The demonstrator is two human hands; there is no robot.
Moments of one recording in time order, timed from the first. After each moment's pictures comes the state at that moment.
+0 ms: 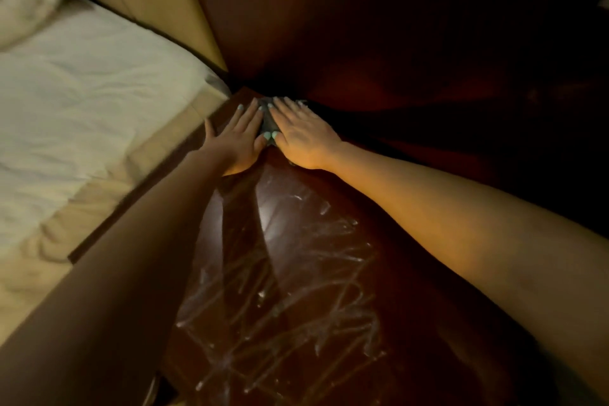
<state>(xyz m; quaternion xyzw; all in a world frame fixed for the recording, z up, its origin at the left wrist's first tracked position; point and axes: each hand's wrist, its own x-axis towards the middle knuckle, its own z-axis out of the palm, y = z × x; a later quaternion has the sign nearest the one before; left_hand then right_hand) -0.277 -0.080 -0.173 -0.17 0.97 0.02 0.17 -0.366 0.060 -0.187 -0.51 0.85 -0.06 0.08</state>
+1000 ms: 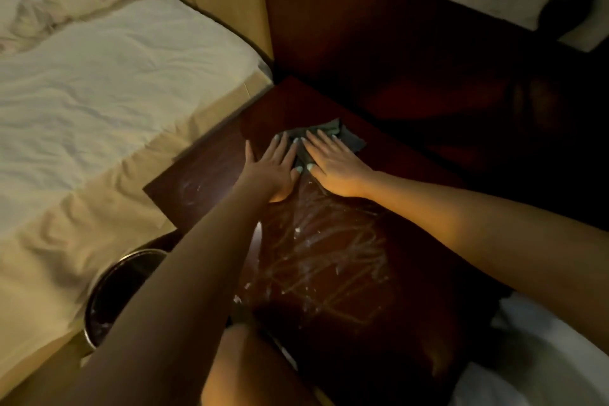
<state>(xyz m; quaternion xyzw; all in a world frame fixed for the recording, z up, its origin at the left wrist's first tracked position) -0.164 -0.024 -0.165 -0.17 0.97 0.01 0.19 -0.267 0.111 -0.167 -0.52 0.83 -0.02 0.18</state>
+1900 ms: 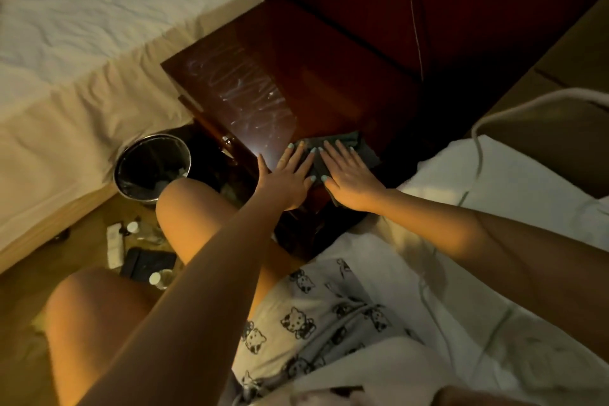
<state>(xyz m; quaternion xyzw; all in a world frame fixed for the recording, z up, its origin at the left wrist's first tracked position) 0.049 0.235 -0.158 -0.18 0.95 0.09 0.24 -0.058 0.367 -0.173 -0.51 0.84 -0.01 0.20</state>
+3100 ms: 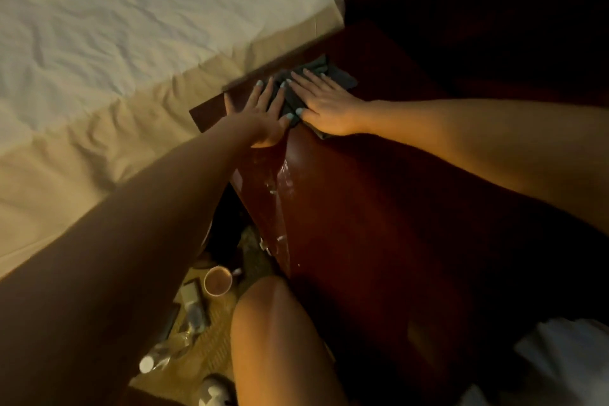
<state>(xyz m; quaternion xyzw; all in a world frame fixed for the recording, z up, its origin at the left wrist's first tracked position) -0.099 -0.087 -0.161 -0.34 0.91 0.10 0.23 -0.242 -0.002 -0.170 -0.66 0.73 0.02 0.16</state>
